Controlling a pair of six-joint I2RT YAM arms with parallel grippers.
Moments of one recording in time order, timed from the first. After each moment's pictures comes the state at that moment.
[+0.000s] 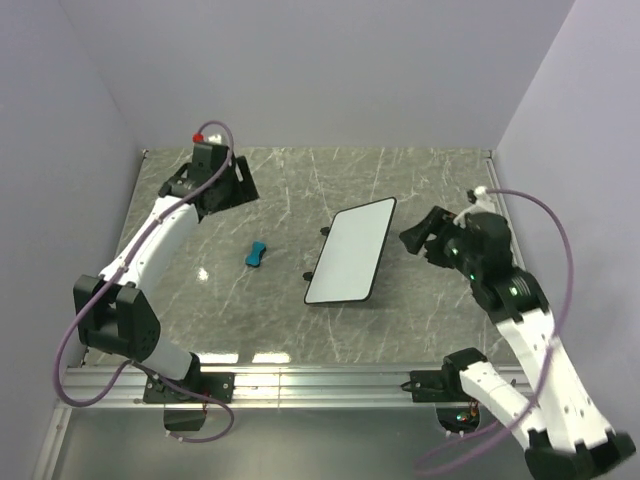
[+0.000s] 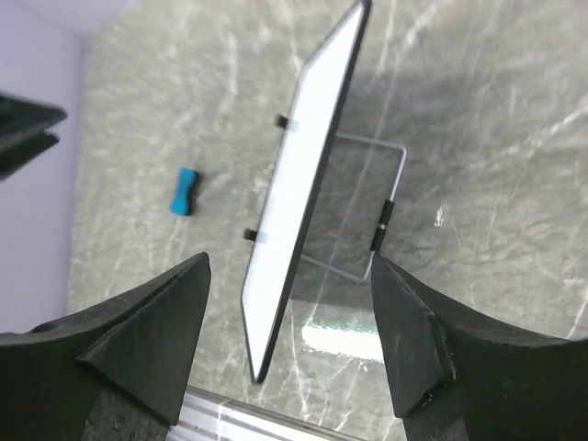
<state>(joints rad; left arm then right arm) -0.26 1.51 1.35 -0.60 -0.08 -0.51 0.30 0.81 0.96 -0.65 -0.05 0.64</state>
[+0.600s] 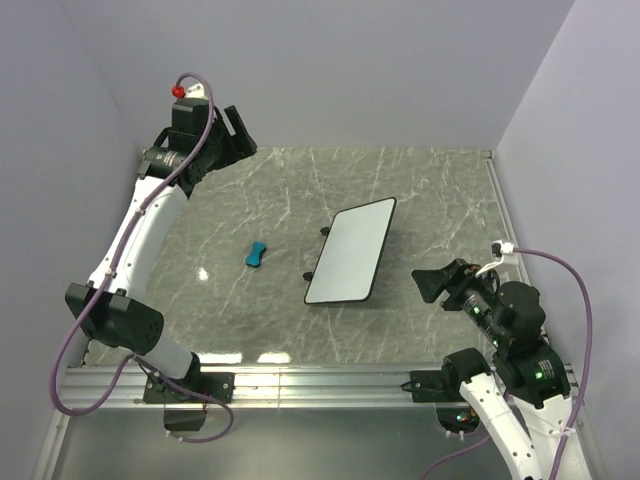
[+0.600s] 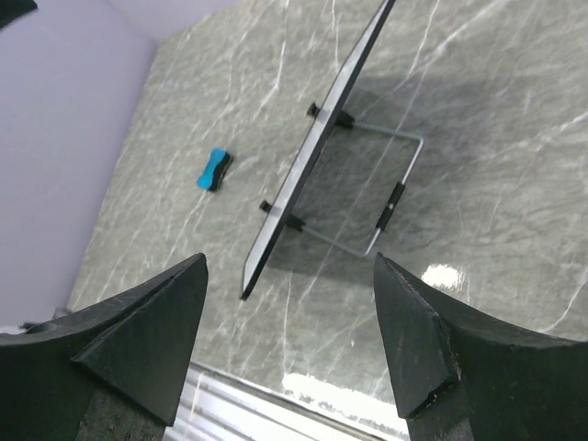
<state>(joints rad) -0.26 1.55 1.75 -0.68 -0.08 -0.55 0.30 0.28 0.73 -0.71 -0.11 0.59</state>
